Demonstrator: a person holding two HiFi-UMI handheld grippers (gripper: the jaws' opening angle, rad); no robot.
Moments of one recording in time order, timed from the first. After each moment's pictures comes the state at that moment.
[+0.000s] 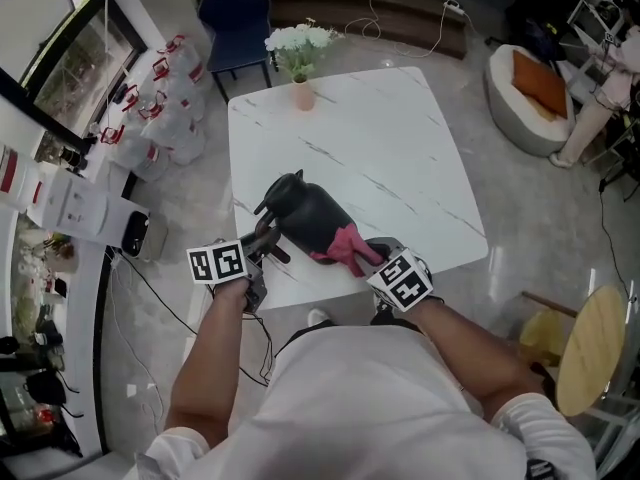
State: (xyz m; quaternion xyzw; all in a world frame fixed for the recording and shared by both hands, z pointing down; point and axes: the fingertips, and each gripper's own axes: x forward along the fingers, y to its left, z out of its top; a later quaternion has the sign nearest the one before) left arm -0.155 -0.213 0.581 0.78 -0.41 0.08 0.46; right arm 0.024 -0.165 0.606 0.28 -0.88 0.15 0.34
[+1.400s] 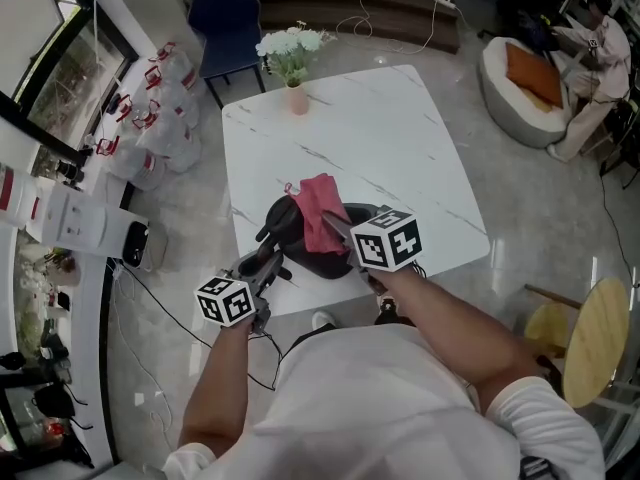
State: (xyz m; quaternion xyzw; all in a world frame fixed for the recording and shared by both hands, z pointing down) left arm -0.153 -0.187 0.579 0.85 -0.40 0.08 0.34; right arm -0.034 -0.245 0.513 0.32 -0.88 0.32 0.15
